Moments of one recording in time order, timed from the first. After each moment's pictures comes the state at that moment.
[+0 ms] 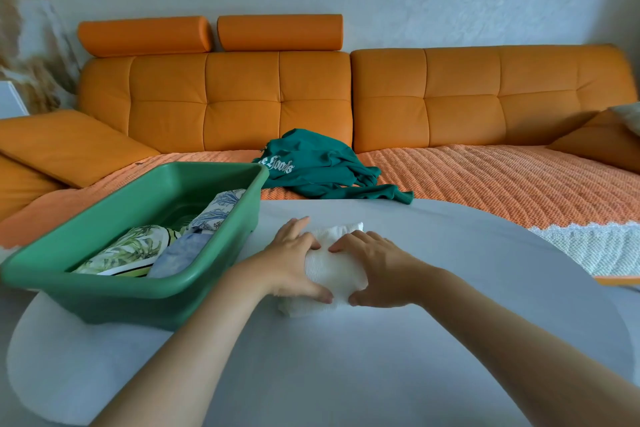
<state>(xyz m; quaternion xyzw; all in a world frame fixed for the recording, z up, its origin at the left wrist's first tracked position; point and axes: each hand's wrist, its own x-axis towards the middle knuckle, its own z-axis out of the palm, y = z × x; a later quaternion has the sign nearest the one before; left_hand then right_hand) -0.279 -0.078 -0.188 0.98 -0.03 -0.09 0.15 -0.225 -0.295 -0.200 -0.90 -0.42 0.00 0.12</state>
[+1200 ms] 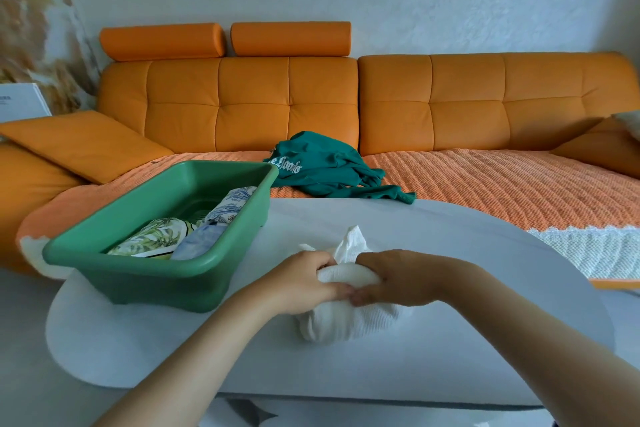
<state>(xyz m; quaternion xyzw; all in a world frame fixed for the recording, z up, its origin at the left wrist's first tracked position) -0.343 -0.110 -0.178 0.93 -0.03 -0.04 0.36 -0.275 -0.316 -0.151 -0.91 -0.36 0.20 0.09</state>
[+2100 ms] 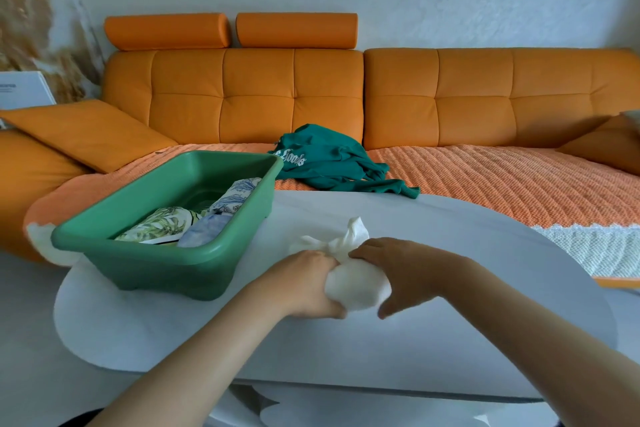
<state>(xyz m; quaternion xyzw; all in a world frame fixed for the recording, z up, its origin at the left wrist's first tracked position) -0.343 -0.109 -0.196 0.98 -0.09 -0.01 0.16 -0.260 -0.318 -0.175 -0.90 -0.43 0.08 0.01</state>
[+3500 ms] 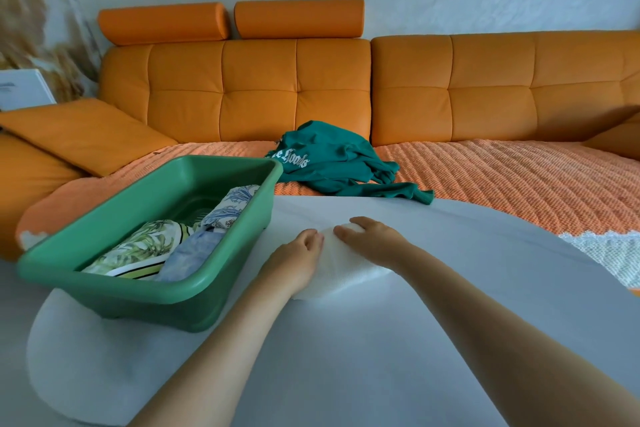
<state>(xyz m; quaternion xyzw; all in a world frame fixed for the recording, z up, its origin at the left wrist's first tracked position) -0.248 -0.074 -0.219 0.93 0.17 -0.01 0.32 -0.167 -0.236 -0.199 -0.92 -0.10 0.18 0.34</state>
